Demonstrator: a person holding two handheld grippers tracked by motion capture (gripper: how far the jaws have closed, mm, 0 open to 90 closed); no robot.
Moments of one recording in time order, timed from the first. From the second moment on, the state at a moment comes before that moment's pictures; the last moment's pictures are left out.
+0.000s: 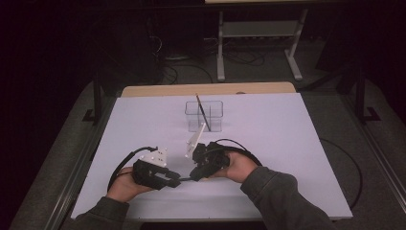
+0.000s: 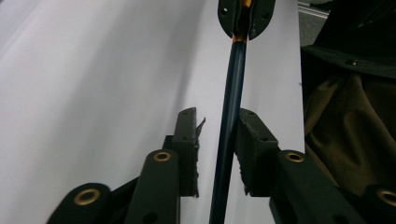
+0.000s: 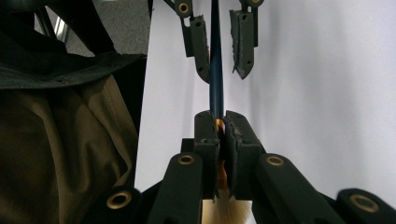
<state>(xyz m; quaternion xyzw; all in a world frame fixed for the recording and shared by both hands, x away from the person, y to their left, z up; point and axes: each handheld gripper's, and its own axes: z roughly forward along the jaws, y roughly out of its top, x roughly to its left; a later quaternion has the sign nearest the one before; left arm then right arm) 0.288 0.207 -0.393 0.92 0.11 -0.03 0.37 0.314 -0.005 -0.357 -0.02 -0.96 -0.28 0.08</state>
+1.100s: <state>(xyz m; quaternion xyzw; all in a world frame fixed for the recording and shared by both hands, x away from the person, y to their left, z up) 0.284 0.204 -0.395 0.93 0.08 -0.05 0.36 0.313 -0.006 -0.358 0.00 -0.96 -0.28 0.08</state>
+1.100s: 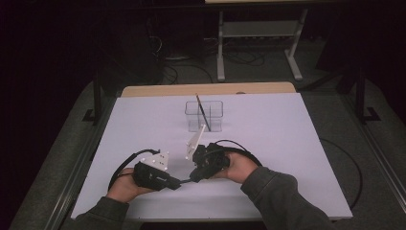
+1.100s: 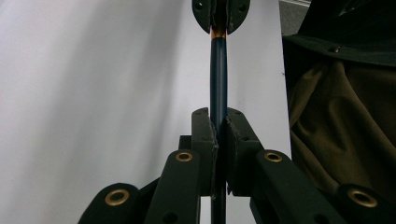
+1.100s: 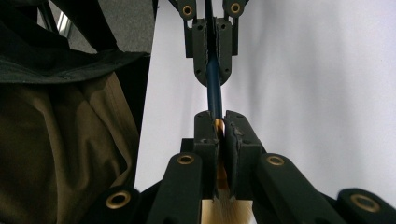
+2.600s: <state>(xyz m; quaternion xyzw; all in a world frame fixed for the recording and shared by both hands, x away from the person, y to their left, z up) 0.284 0.207 -0.389 0.92 0.07 -0.03 0.37 0.319 -0.029 -0.369 -0.04 -0.94 -0.33 0.12</state>
